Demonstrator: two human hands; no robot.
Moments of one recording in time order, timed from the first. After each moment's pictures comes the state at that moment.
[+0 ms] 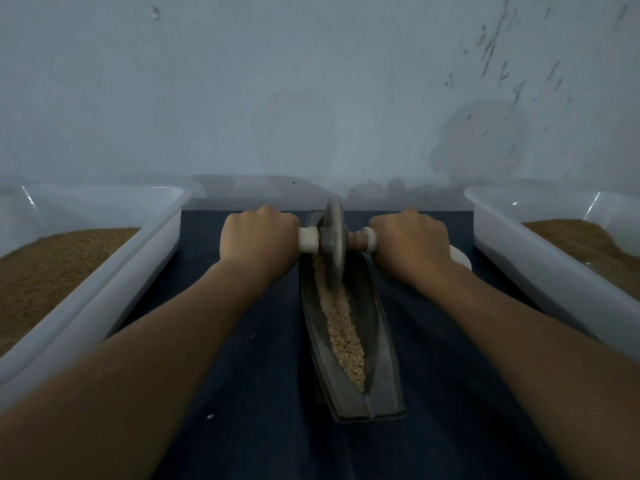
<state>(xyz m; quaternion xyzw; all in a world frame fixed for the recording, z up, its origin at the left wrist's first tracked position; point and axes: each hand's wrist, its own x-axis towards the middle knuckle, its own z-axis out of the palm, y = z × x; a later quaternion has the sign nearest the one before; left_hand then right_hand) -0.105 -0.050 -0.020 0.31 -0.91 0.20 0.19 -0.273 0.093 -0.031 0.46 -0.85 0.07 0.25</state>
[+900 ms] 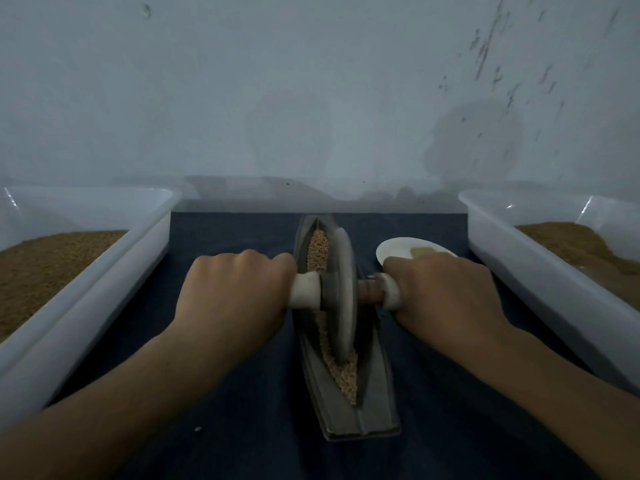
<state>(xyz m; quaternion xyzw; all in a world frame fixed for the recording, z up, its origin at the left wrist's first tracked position) -0.046 -0.015 -0.037 0.19 -0.91 0.25 0.28 -0.245 0.161 -0.051 0.50 -0.79 0.03 0.36</state>
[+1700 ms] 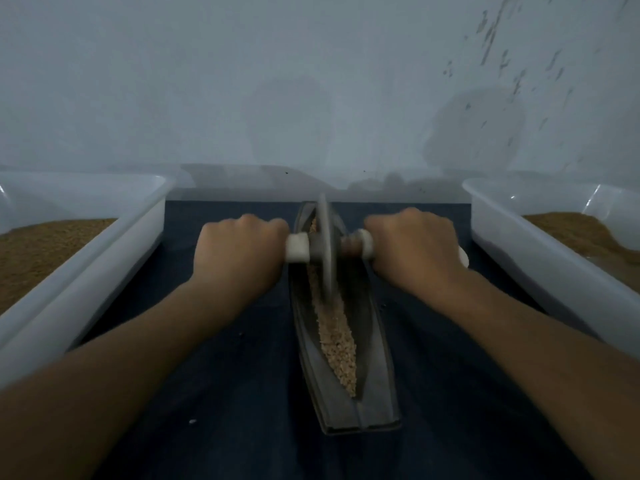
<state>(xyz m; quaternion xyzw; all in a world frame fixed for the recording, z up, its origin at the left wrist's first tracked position) -0.084 -0.048 -0.042 0.26 -0.91 0.23 0.24 -0.265 0.112 -0.034 0.50 -0.80 0.05 0.32</state>
